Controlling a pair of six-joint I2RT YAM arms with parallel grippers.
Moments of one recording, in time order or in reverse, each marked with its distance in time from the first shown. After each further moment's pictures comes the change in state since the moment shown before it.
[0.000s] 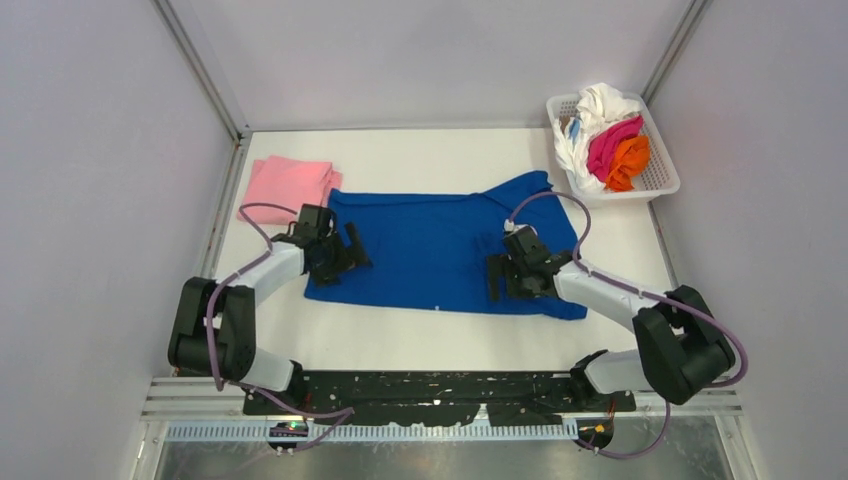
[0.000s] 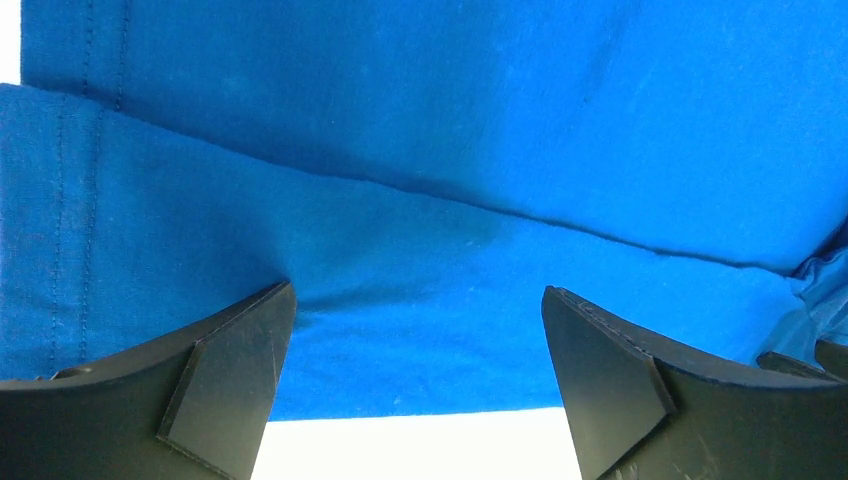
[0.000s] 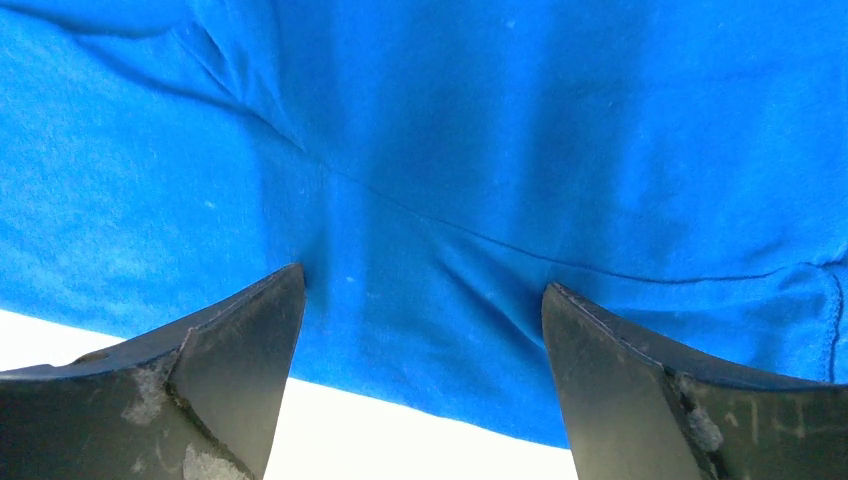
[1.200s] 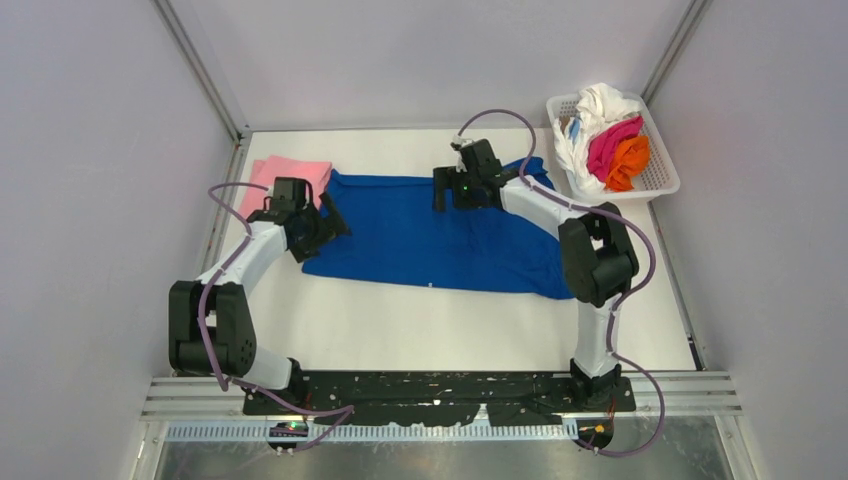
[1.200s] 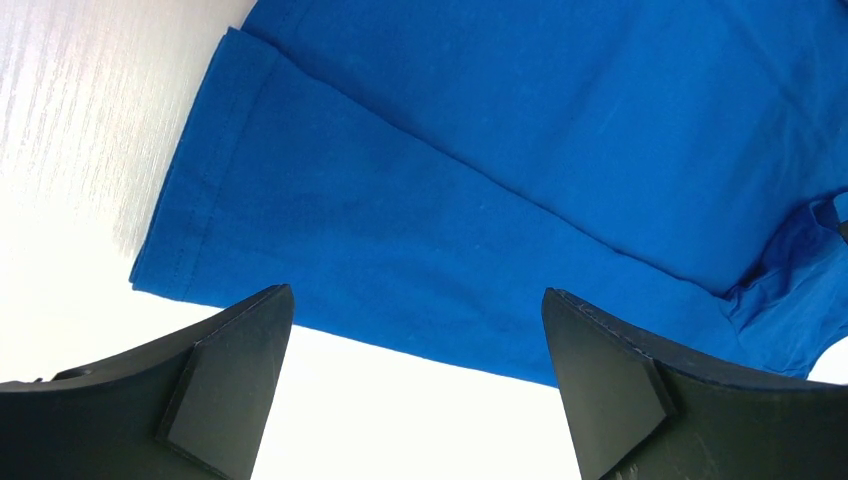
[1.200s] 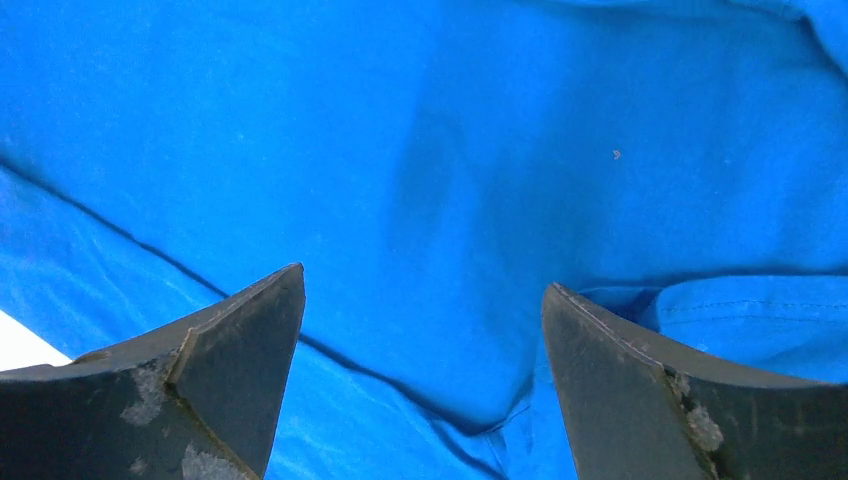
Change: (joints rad) left arm 0.130 -0.029 0.177 -0.129 -0.038 0.008; right arm -0.043 0.603 0.802 0.059 -0.224 -0.079
